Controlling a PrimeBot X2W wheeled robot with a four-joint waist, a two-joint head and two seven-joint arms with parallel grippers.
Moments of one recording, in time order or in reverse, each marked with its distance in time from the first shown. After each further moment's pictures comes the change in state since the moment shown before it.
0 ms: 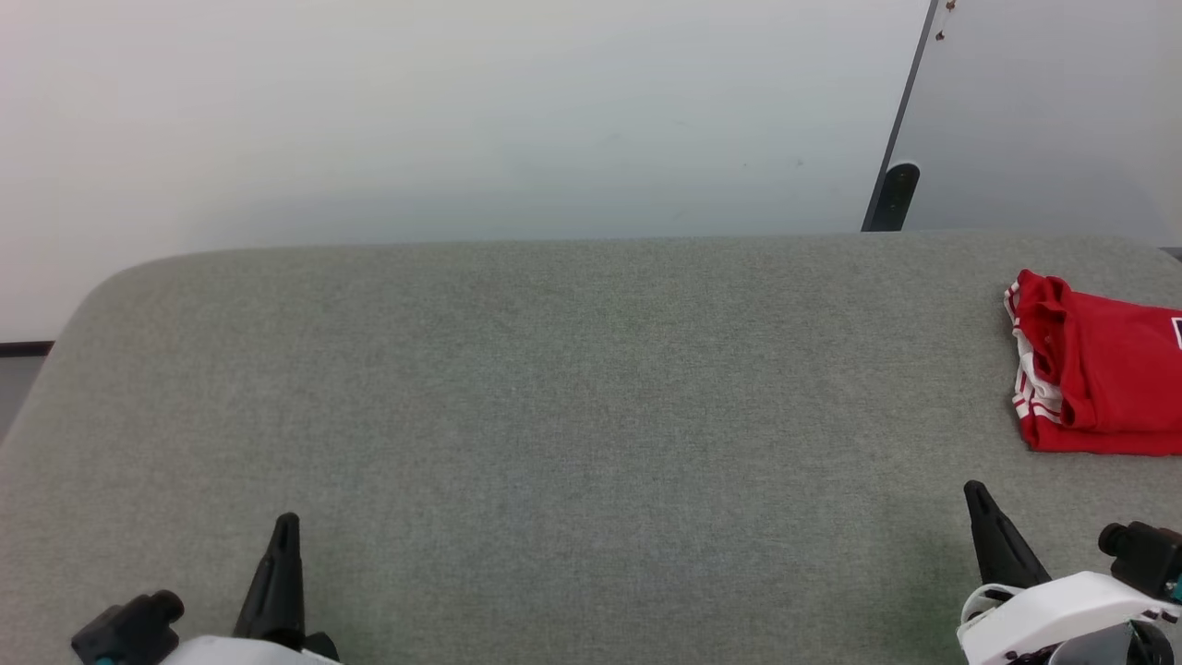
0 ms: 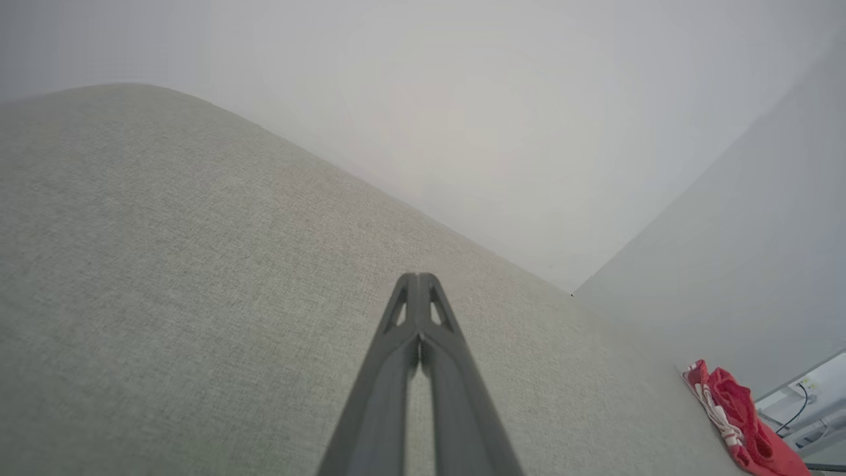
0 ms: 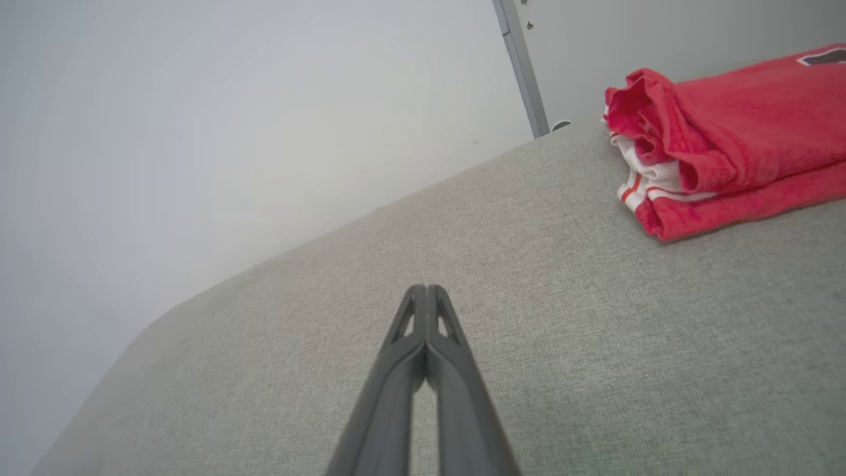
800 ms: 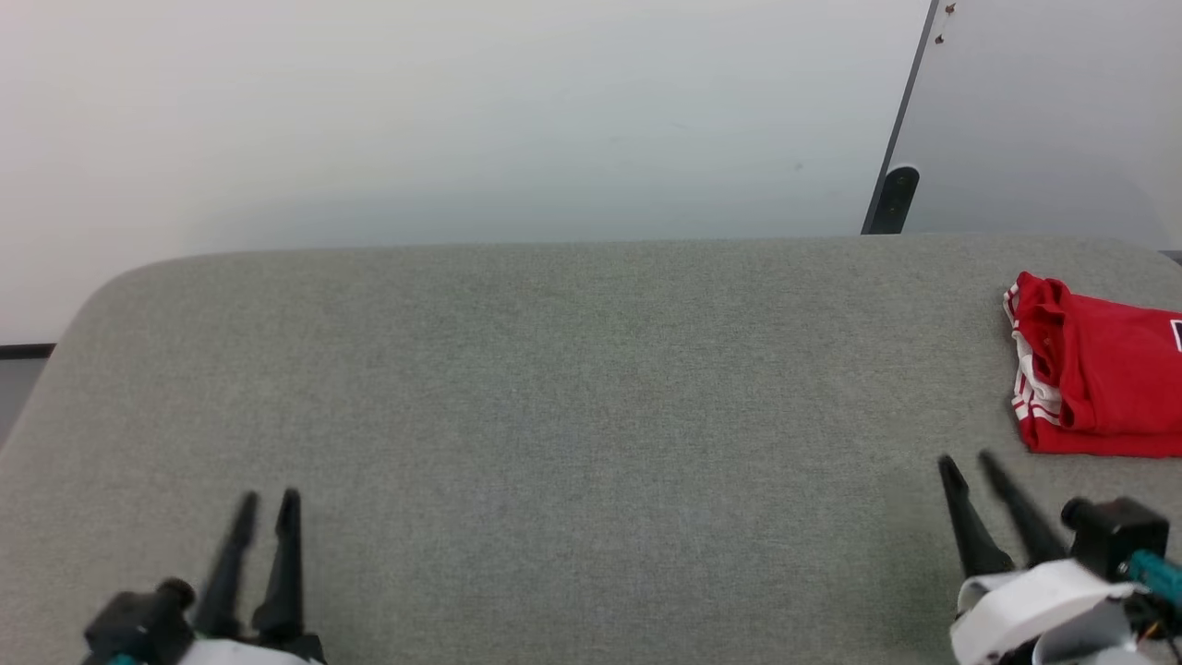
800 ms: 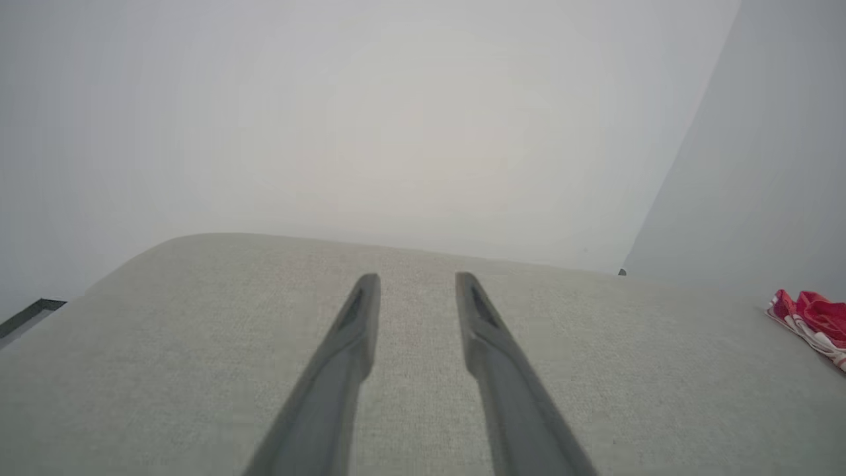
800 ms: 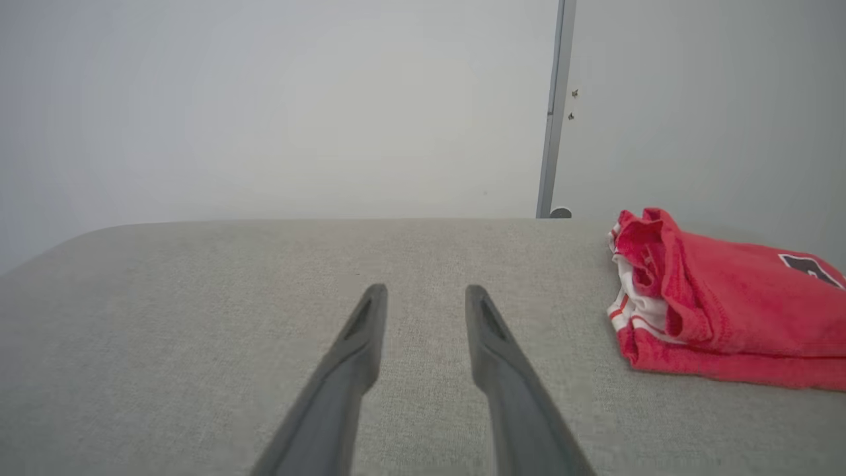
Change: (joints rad) left arm -0.001 0.059 -0.005 -0.063 0.312 0.000 -0.097; right arm -0.048 -0.056 0.051 -0.015 -0.315 0.000 -0.078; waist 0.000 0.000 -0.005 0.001
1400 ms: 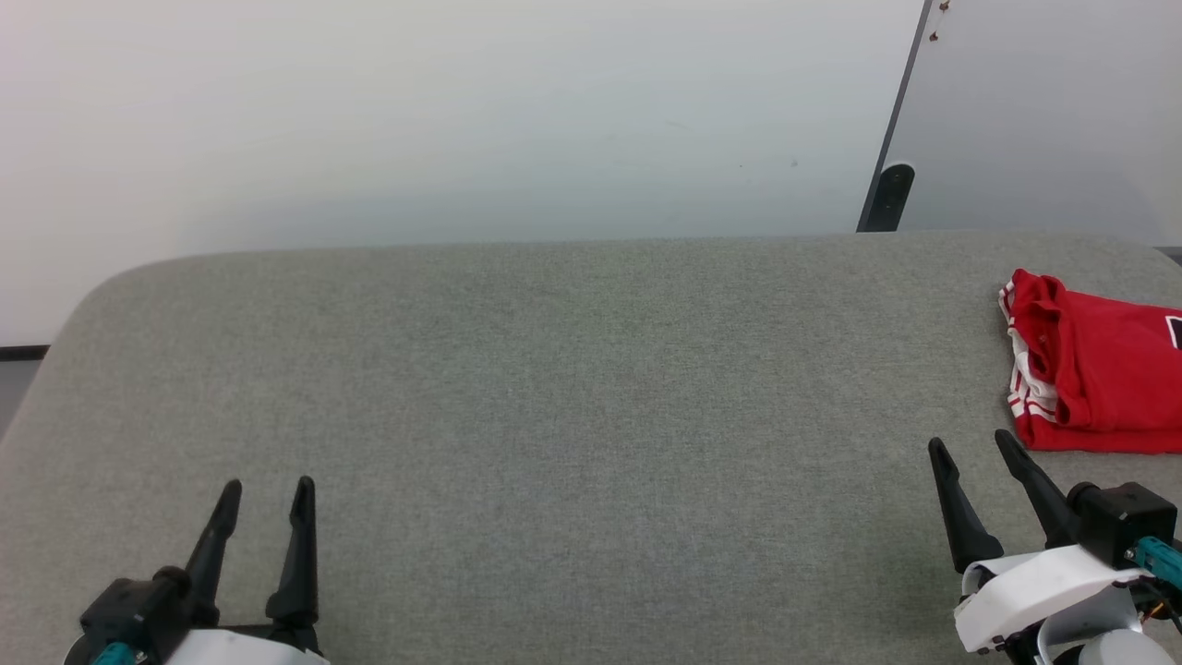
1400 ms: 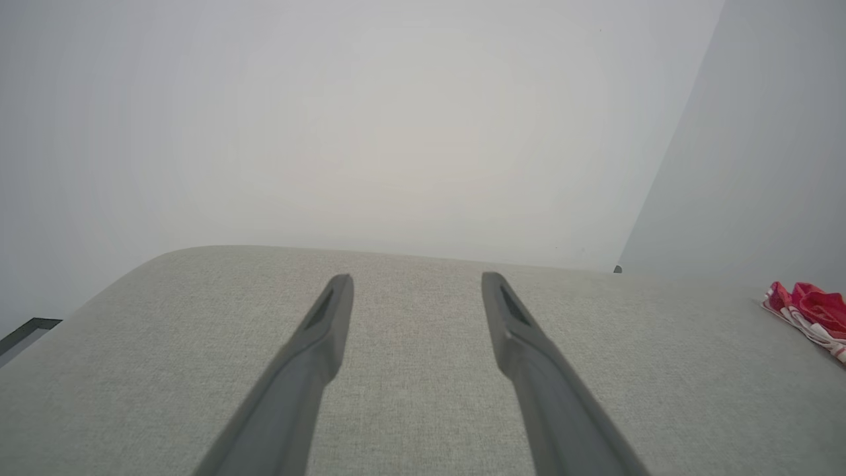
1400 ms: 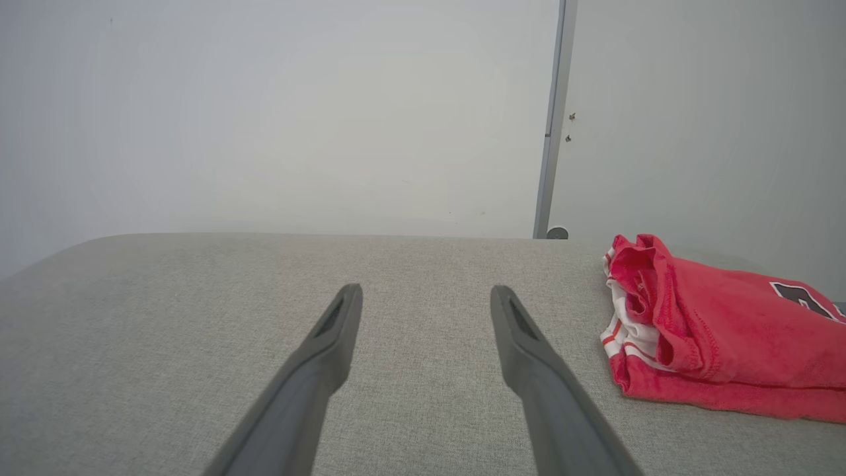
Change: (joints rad) left arm -0.009 0.022 -0.018 0.009 0.002 -0.001 0.000; right arm -0.017 -0.012 0.013 0.006 0.000 0.000 -0.019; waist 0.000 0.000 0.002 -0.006
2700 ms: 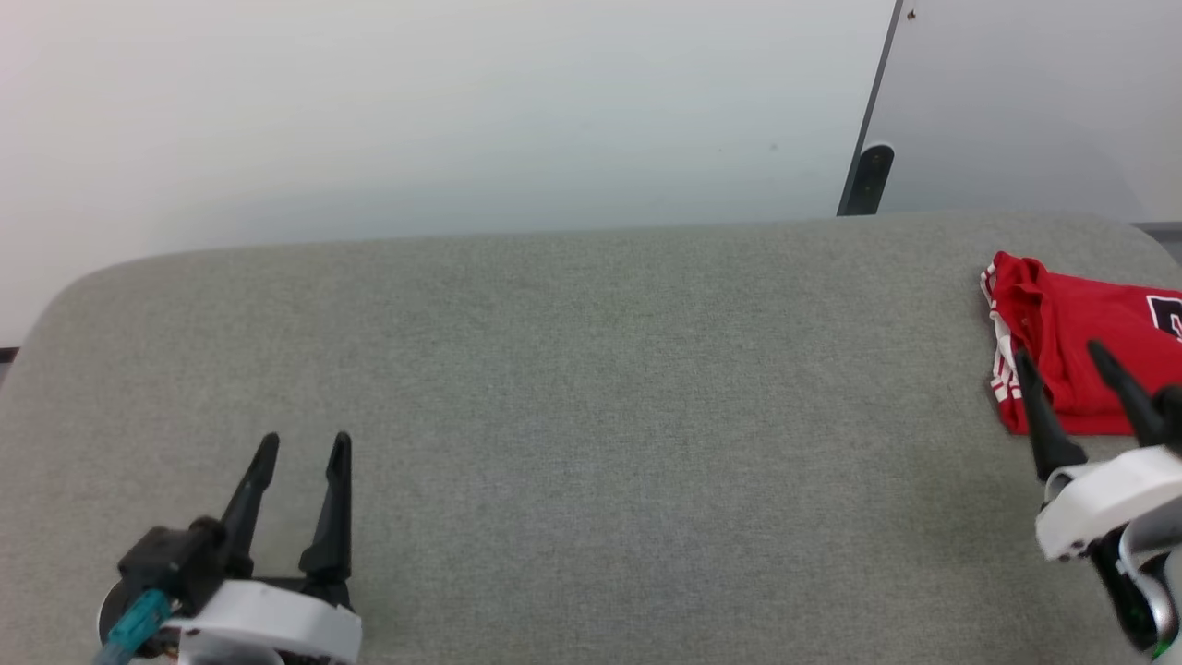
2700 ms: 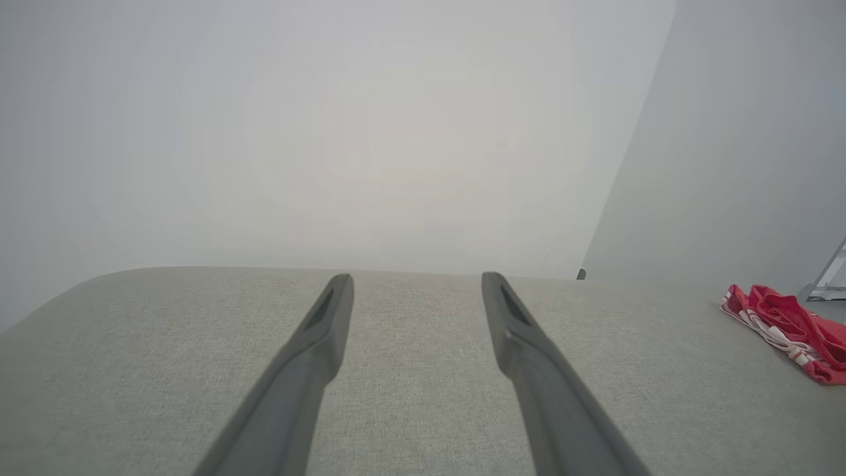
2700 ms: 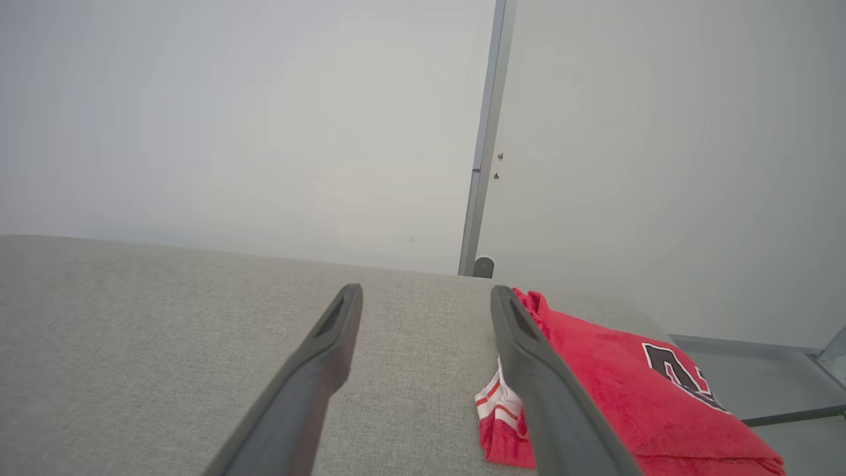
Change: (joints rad) left arm -0.107 -0.005 -0.066 0.051 -0.013 0.000 0.002; right arm -0.181 -0.135 -0.015 0.089 -0.003 0.000 0.046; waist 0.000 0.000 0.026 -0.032
